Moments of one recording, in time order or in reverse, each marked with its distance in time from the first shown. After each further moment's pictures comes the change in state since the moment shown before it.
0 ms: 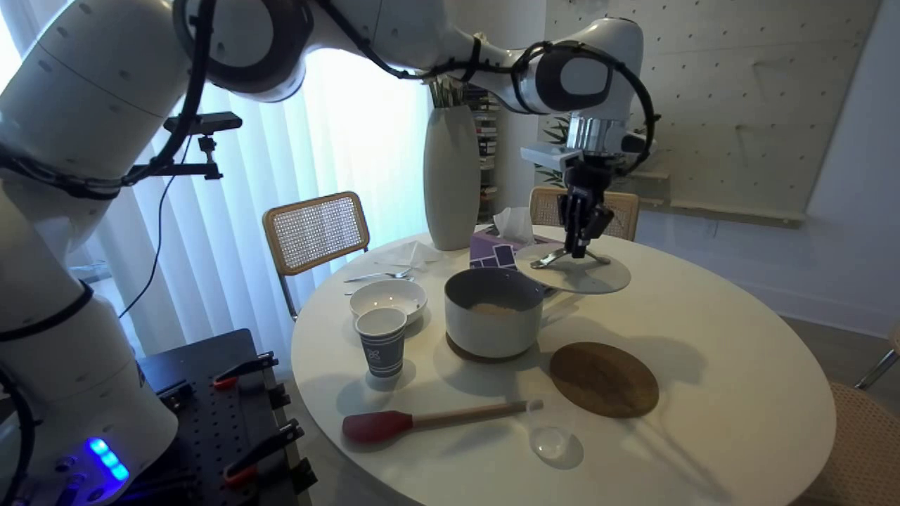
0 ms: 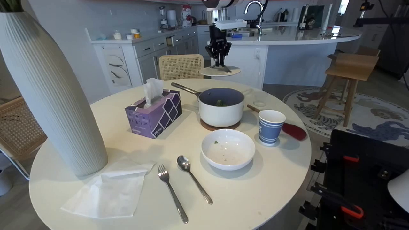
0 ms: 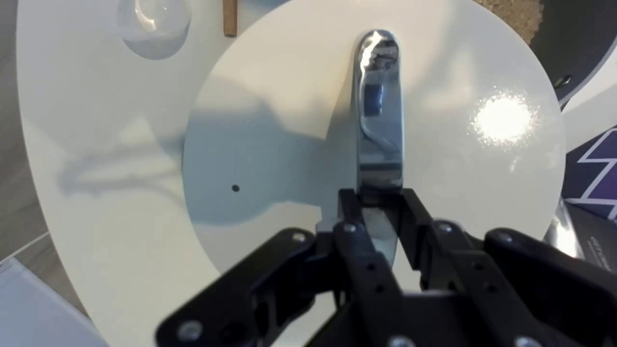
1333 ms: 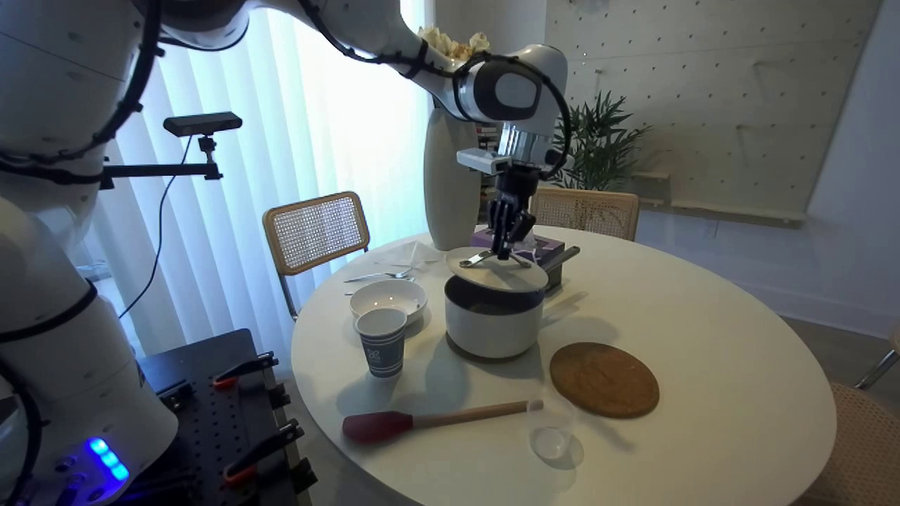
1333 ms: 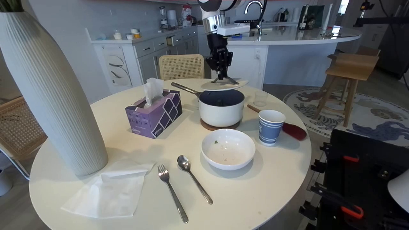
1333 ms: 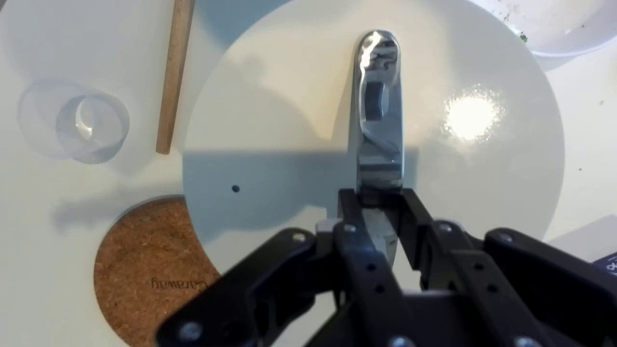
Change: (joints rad) arm 0.110 -0.238 0.043 -0.426 -0.040 0.055 -0.008
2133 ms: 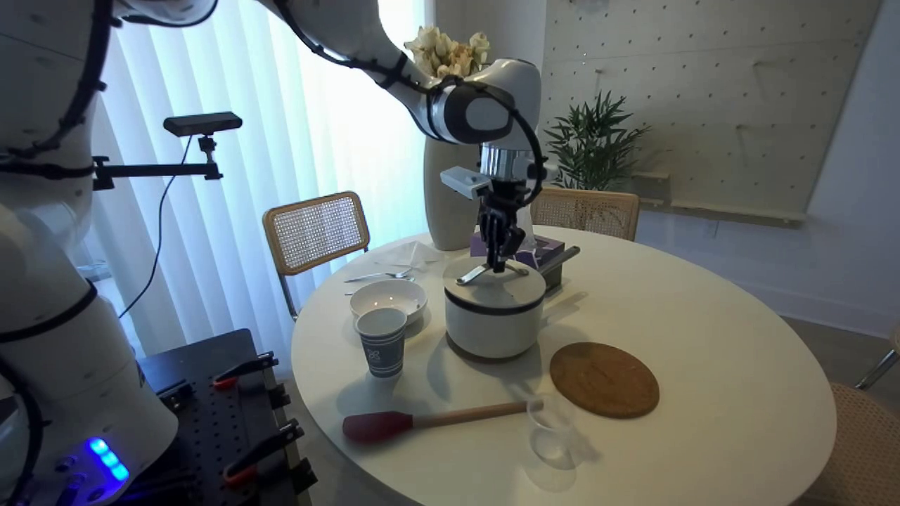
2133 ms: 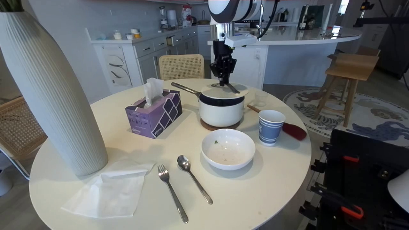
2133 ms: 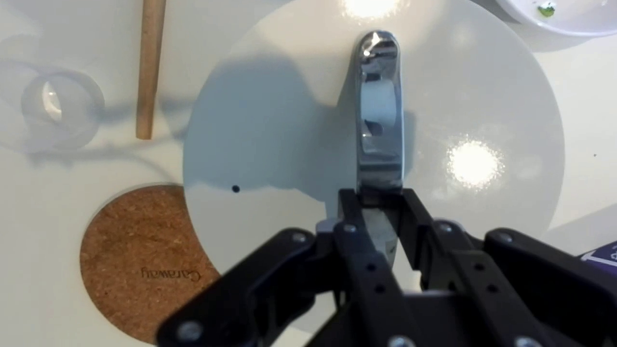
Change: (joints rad) arm 0.001 -0.112 0.007 -0.263 0.000 0.292 -0.005
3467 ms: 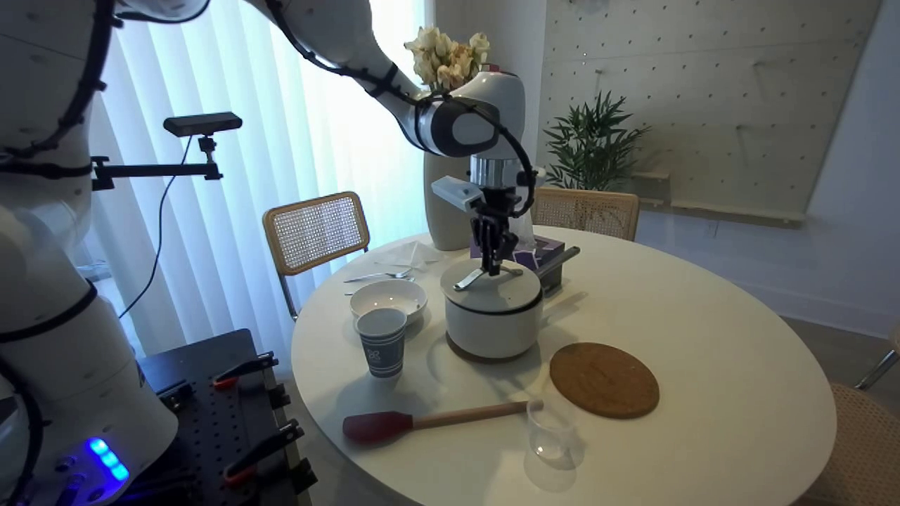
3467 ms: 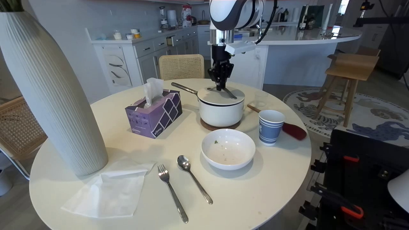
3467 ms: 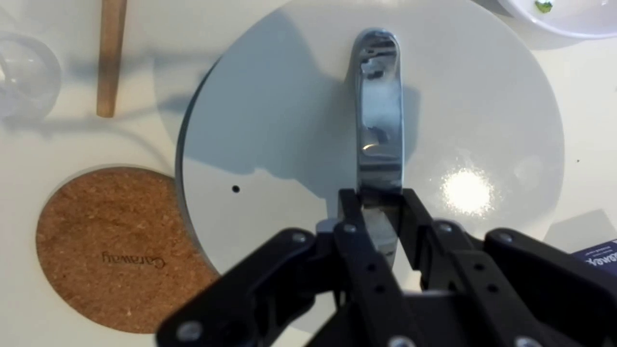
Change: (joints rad) arm 0.000 -0.018 0.031 -0.082 0.002 0.129 -0.037
